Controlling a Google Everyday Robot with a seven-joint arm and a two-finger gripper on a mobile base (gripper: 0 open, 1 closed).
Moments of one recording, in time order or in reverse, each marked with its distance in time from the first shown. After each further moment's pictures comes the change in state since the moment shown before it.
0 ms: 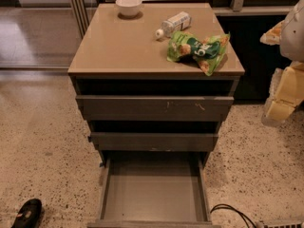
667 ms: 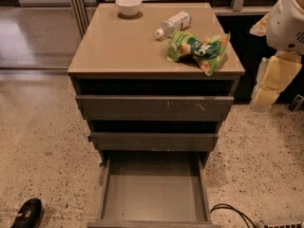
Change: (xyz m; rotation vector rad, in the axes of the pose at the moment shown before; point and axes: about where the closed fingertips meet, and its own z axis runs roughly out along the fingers) arm -0.012 -0.028 0.009 0.024 -0.005 -0.028
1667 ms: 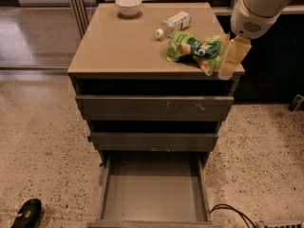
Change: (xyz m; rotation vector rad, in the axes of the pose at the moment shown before) arm -0.012 -0.128 0.084 0.109 0.027 0.090
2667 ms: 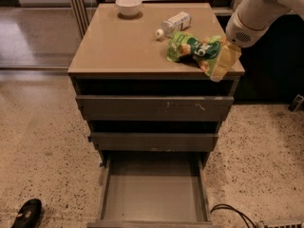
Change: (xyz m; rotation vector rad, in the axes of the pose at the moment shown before) arm -0.005 -0.017 0.047 0.008 -0.059 0.091
